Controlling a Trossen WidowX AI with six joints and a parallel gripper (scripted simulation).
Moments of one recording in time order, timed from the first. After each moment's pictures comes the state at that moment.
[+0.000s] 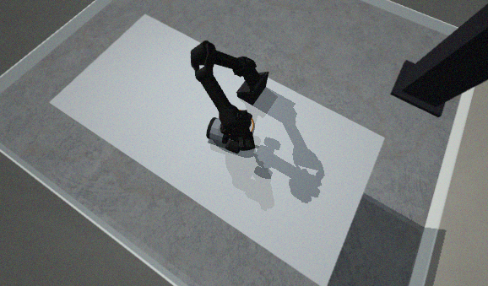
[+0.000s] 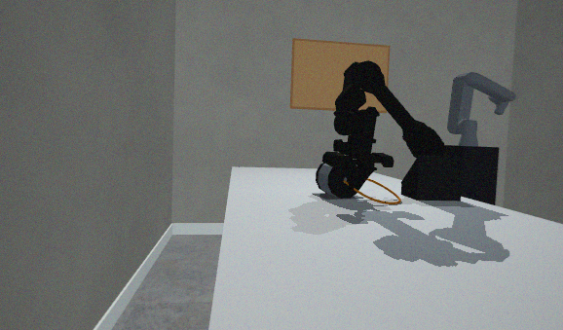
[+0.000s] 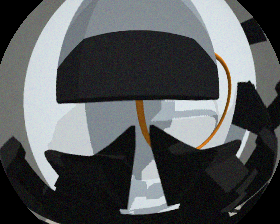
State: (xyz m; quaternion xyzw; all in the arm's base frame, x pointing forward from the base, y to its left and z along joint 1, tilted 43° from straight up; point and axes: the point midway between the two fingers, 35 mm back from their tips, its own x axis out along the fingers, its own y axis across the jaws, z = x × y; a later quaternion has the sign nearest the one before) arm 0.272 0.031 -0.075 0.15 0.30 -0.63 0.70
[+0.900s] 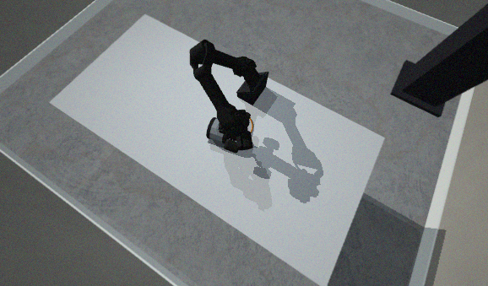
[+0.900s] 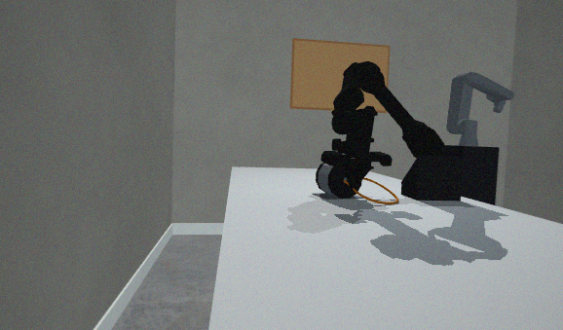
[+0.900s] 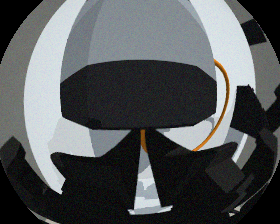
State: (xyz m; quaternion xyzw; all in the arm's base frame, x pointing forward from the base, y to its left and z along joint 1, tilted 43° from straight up) arm 0.274 0.027 -0.069 0.15 0.30 -0.63 0.70
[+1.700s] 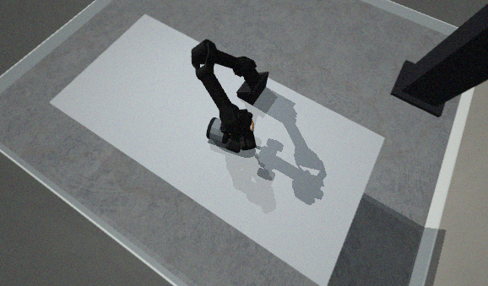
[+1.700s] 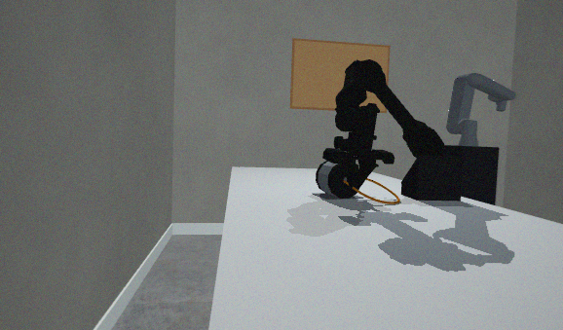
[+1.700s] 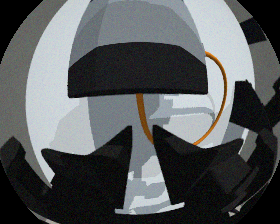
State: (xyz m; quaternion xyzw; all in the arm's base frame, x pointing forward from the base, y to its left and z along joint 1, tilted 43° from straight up) arm 0.272 0.038 -0.070 0.15 0.29 -0.63 0.70
